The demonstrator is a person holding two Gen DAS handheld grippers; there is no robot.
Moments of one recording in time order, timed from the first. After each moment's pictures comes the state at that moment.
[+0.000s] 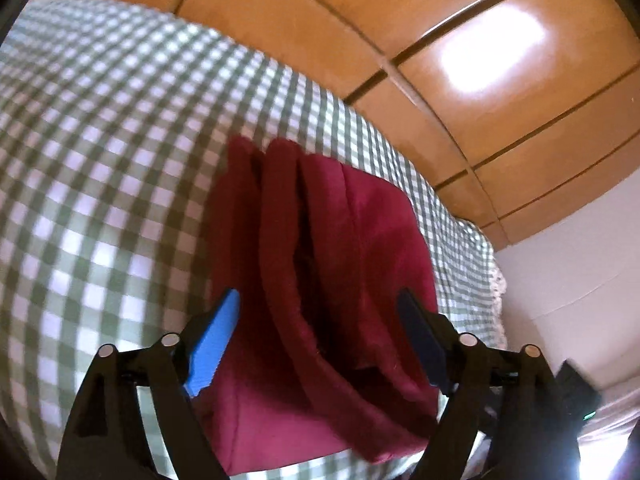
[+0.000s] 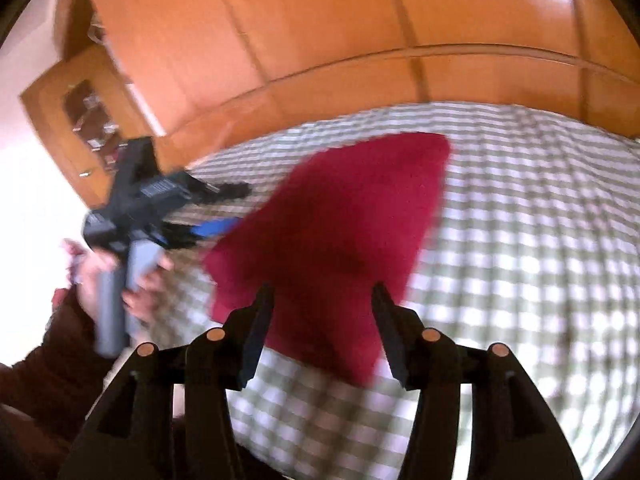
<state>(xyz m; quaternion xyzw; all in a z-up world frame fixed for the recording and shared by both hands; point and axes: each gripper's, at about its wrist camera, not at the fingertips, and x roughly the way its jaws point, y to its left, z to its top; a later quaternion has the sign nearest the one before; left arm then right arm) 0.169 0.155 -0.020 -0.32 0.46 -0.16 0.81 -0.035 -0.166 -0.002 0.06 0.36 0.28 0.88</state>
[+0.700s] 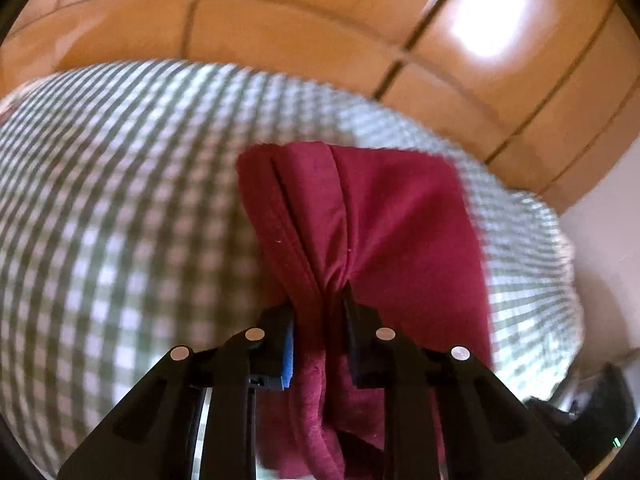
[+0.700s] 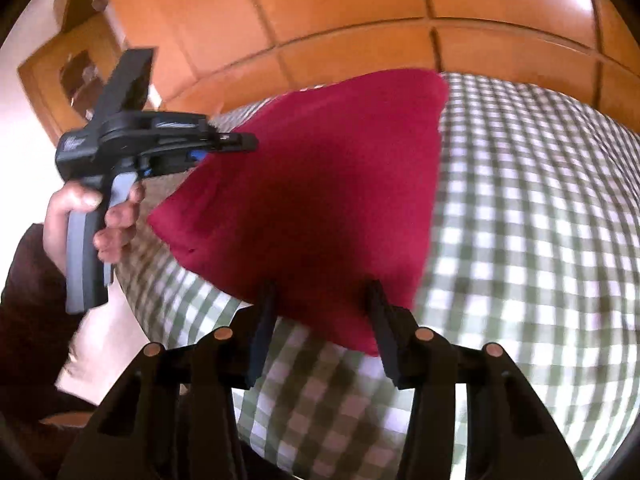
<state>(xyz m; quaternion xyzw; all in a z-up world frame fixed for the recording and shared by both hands) 0.163 0.150 -0.019 -0.16 0.47 -0.07 0.86 -0.053 -0.092 -0.043 -0.01 0.38 0.30 0.88</state>
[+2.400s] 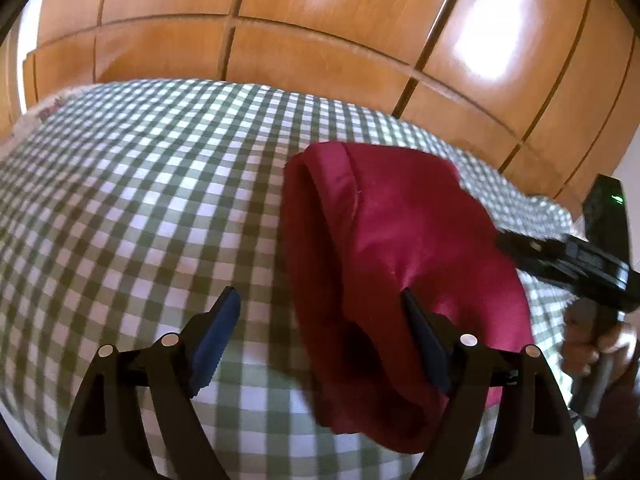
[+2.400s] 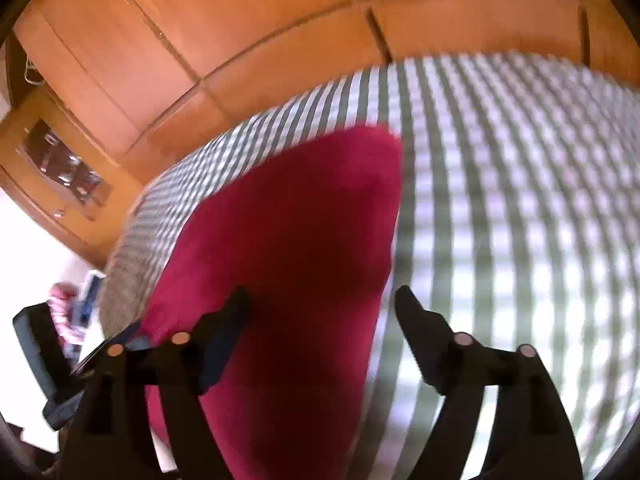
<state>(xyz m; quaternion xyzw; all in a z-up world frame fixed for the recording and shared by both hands) 0.086 0.156 -0.029 -0.14 0.40 -0.04 0.91 0.088 -0.143 -0.035 0.14 0.44 0.28 0.84</state>
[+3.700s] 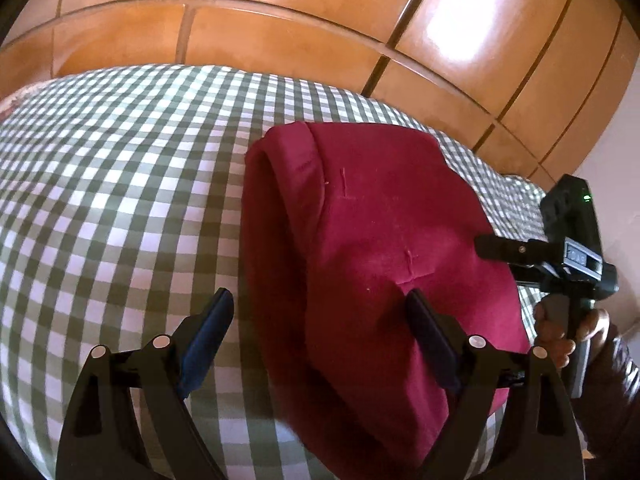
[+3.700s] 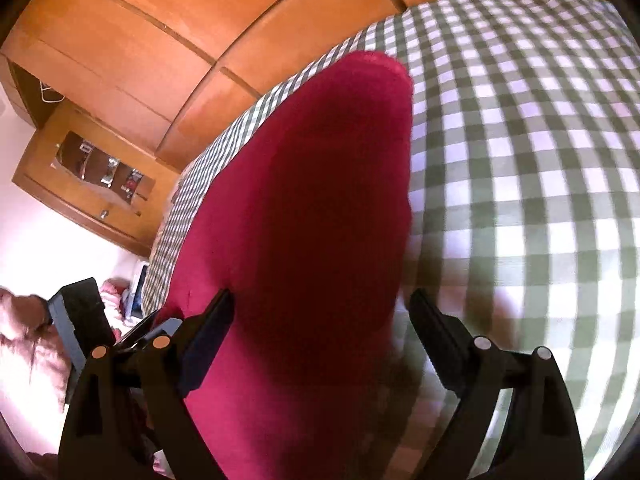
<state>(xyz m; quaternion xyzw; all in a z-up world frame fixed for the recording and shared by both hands) 0.110 0.153 -0.045 -0.15 0.42 -0.12 0.89 0.122 -0.139 -0.059 0.19 0.48 0.35 0.78</state>
